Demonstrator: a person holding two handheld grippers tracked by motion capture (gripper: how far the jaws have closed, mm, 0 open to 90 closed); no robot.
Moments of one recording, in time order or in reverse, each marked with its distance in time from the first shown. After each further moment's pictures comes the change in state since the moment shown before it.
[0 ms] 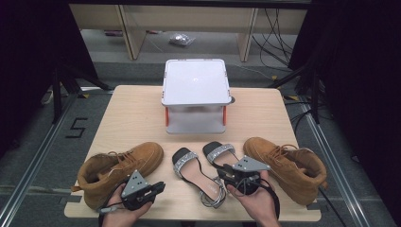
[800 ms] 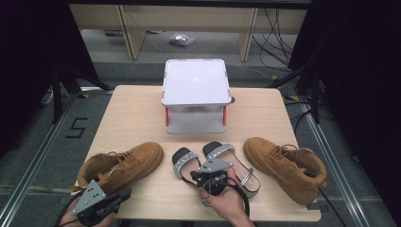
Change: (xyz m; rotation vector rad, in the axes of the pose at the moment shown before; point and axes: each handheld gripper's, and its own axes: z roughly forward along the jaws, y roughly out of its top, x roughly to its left) left arm 0.018 -0.012 -0.092 -0.048 0.102 -0.027; right arm 0.060 0.027 0.046 0.063 0.112 -0.089
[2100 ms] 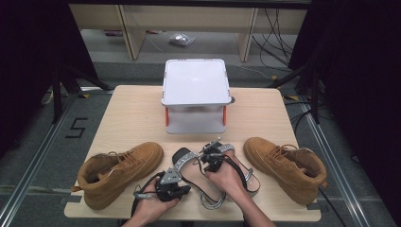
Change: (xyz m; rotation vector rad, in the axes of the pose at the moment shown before) left arm -0.063 0.014 0.178 0.238 -0.254 0.041; right arm -0.059 0.014 0.047 0.498 -0.098 0.090
